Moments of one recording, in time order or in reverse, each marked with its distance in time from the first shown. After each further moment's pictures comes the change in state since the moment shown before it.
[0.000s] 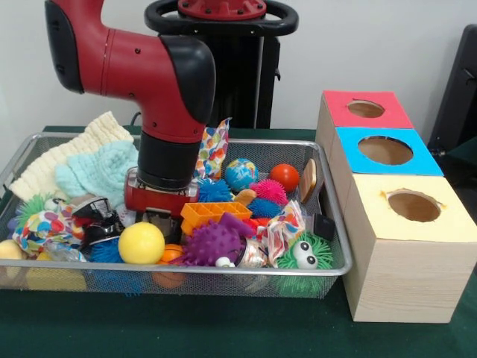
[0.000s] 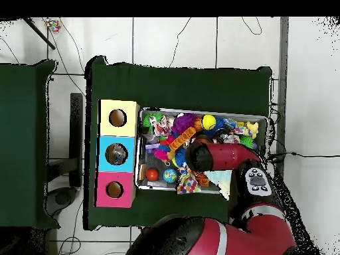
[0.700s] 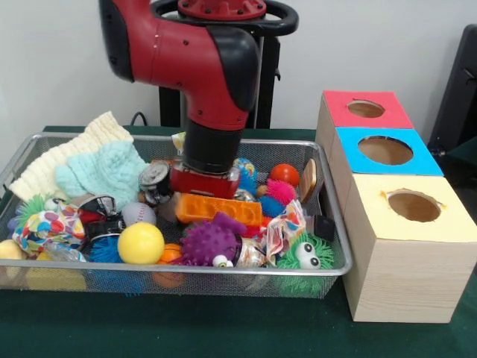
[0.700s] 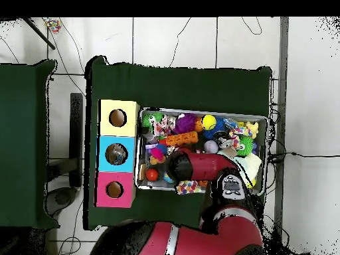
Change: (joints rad) arm 0.167 -0.009 -0.098 0.141 0.202 -0.062 0.029
